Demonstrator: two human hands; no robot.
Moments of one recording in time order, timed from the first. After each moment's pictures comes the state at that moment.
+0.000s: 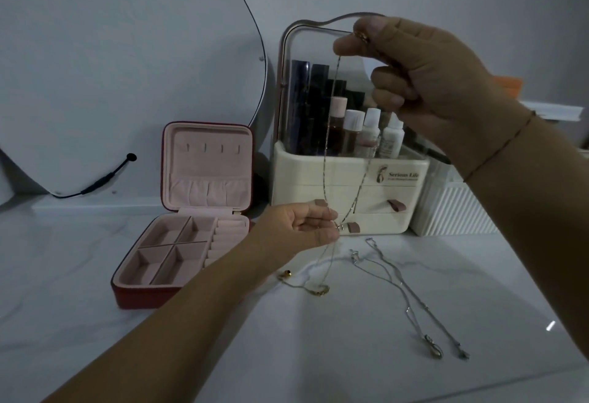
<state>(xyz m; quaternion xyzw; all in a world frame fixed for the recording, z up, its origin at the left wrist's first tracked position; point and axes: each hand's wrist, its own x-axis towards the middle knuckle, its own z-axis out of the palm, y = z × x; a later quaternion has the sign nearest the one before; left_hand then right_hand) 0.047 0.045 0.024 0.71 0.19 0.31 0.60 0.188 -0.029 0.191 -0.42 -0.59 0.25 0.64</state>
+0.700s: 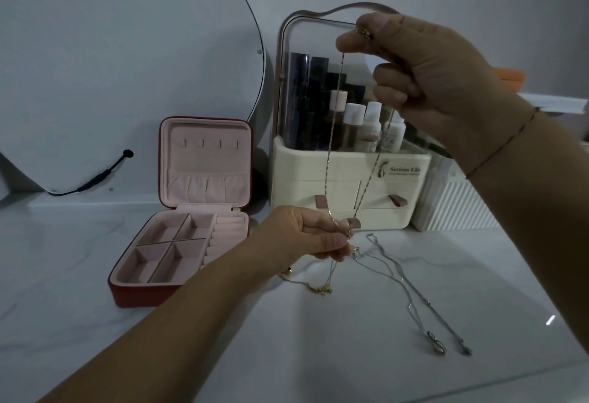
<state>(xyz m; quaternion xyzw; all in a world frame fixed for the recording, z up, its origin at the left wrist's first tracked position) 0.047 0.037 0.028 0.72 0.16 0.26 0.62 0.194 -0.026 0.187 -0.42 -0.59 0.27 0.63</state>
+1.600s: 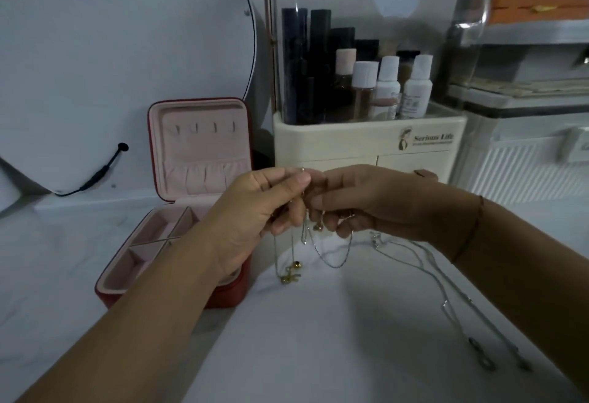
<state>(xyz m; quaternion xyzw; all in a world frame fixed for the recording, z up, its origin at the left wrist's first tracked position) 0.036 0.062 0.036 0.67 0.19 0.35 0.62 0.205 0.001 0.056 -0.54 -0.60 0.48 0.35</state>
